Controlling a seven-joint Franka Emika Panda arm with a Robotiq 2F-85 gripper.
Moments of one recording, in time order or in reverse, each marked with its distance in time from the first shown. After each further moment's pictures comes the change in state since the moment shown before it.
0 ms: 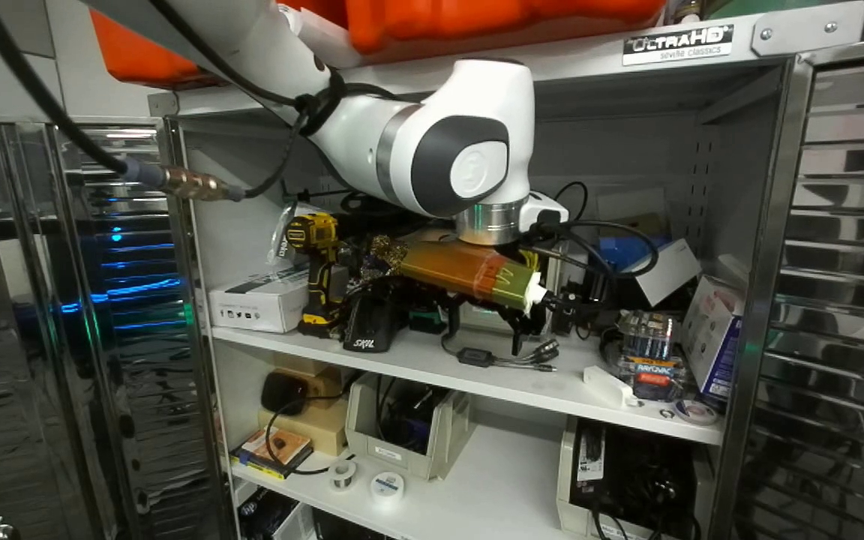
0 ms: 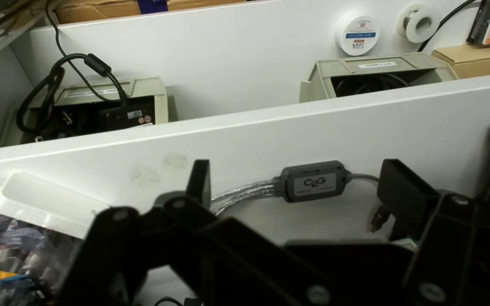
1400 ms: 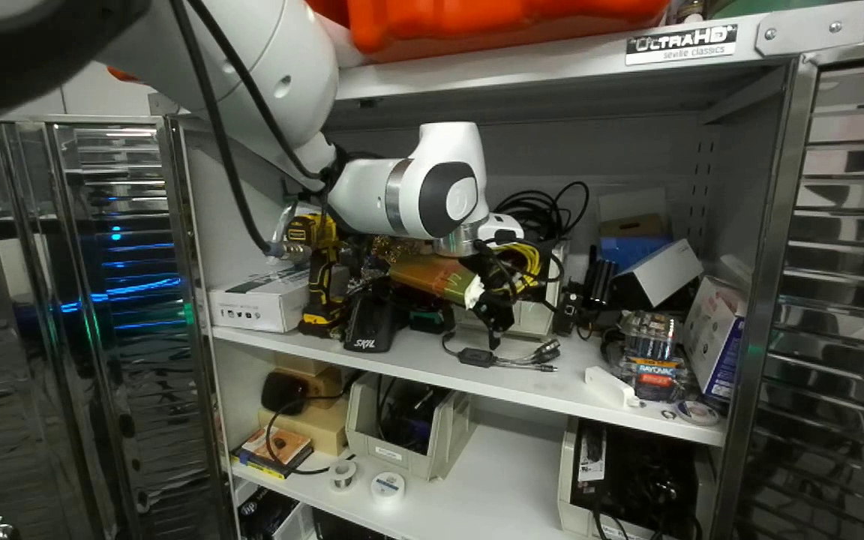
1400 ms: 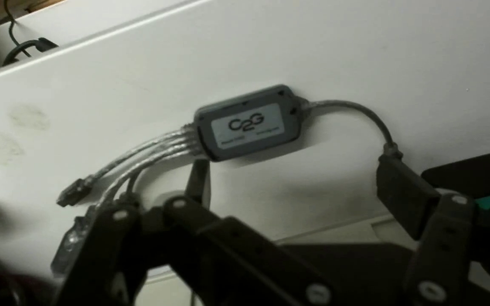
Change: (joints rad) arm 0.096 0.296 0.041 0.320 -0.211 -0.008 0.476
